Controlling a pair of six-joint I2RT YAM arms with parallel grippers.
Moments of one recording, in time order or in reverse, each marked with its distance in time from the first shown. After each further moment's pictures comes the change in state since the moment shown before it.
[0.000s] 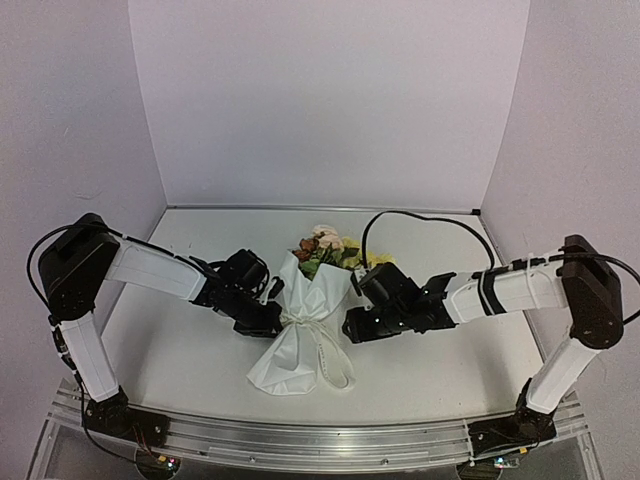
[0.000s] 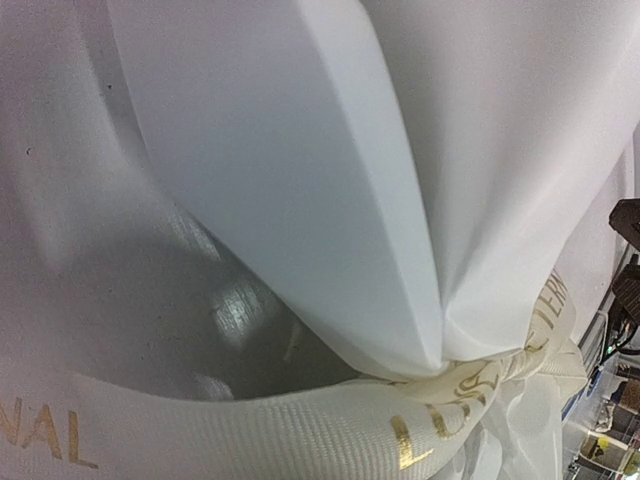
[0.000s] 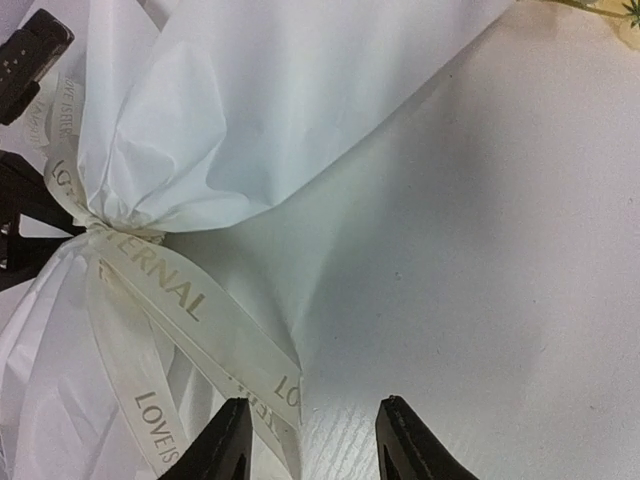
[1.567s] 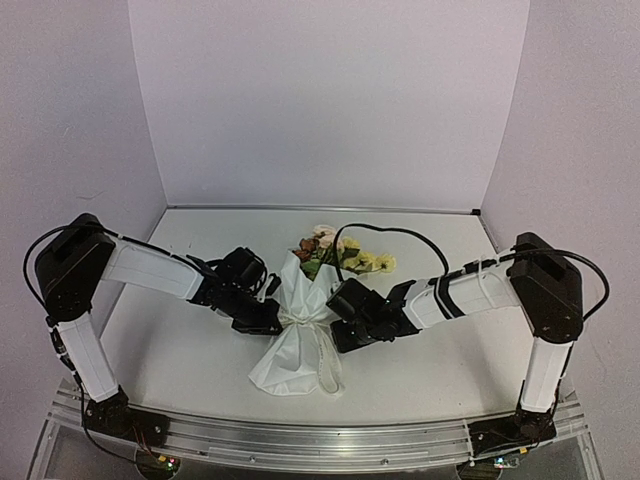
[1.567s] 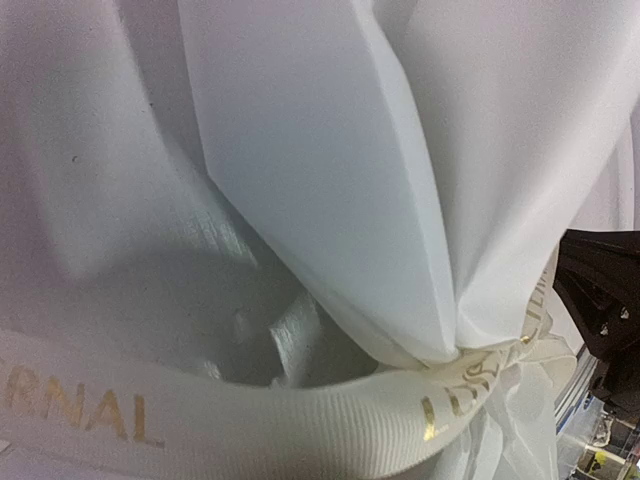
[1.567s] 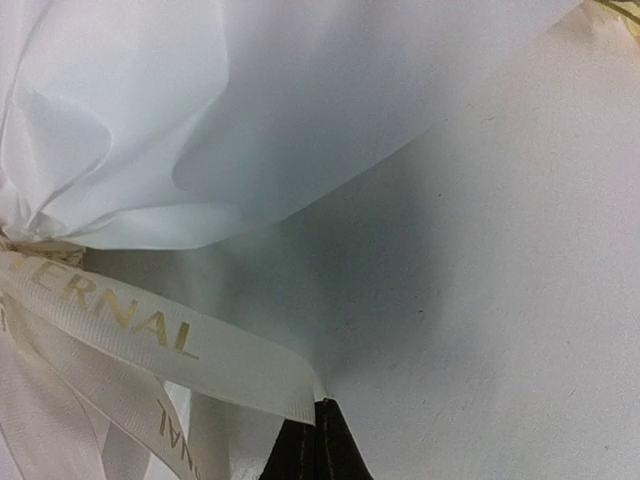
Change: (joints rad) left arm 0.008 -0.025 -0.009 0.000 -0.029 -0.019; right arm 0.070 0.219 0.149 -0.075 0.173 -0.043
